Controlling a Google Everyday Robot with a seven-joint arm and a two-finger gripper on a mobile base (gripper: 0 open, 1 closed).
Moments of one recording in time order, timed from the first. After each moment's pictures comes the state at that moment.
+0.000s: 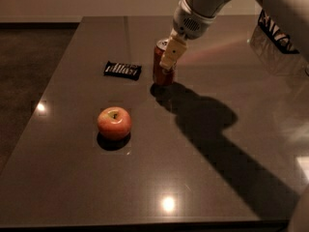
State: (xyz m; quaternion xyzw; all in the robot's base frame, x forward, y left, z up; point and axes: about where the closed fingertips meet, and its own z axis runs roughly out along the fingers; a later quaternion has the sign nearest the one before) arm 0.630 -0.053 0.938 -0.59 0.77 0.06 0.23
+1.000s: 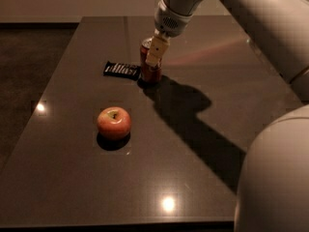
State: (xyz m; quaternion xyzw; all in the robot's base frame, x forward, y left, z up) arm 0.665 -0.011 0.922 -0.60 0.77 0.06 0.21
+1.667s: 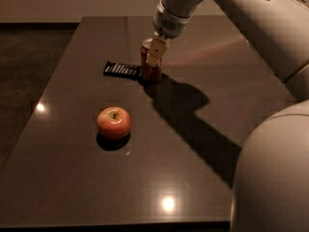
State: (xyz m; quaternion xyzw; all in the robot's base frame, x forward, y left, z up) arm 0.668 -0.009 0.914 -0.60 0.77 0.06 0.21
